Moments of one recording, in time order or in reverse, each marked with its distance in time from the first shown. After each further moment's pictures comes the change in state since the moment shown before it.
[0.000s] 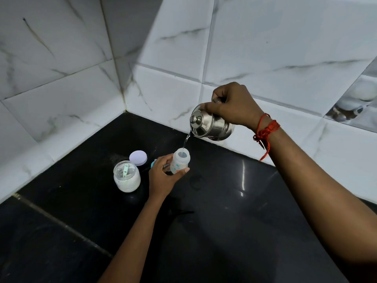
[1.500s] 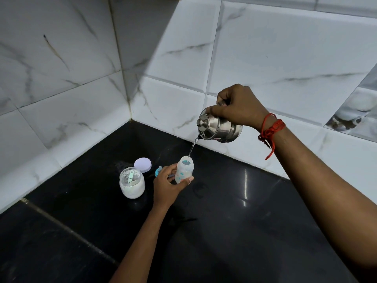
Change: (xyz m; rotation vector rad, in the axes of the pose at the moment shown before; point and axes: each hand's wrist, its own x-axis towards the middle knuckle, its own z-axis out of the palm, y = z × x) left_hand -0.010 0.009 -0.004 -0.030 -0.005 -0.039; right_hand 0.008 -0.017 -0.016 -0.105 -0.008 -0.004
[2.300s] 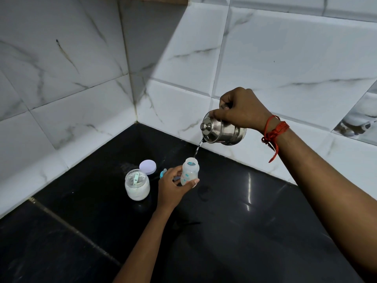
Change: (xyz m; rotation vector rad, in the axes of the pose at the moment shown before) left_hand 0.002 0.004 -0.004 -0.008 -0.017 0.003; right_hand 0.004 -0.011 0.002 -0.036 -0.027 -0.009
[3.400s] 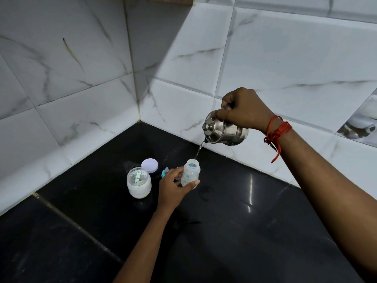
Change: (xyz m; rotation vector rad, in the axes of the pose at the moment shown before) left_hand -0.004 -0.010 -0.001 0.022 -0.004 0.003; right_hand 0.000 -0.001 0.000 0.001 0.002 -0.024
